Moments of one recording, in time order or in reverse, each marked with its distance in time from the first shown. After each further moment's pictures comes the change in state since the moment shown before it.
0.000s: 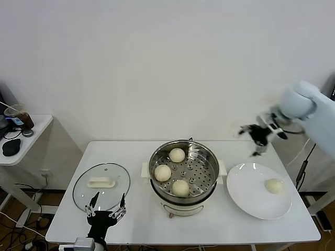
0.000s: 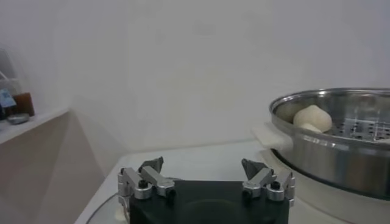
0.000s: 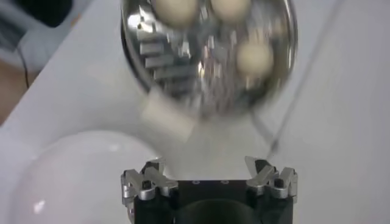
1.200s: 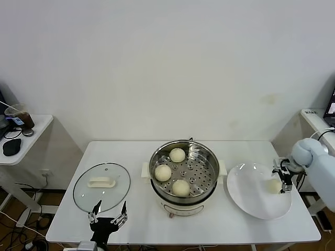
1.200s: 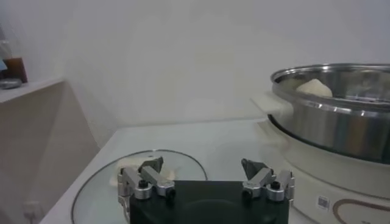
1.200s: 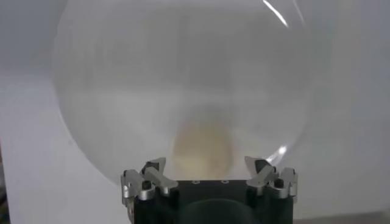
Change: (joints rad) left arm -0.002 -0.013 -0.007 0.062 -0.008 -0.007 0.007; right arm -0.421 0.185 0.352 -0.373 -0.439 0.065 0.080
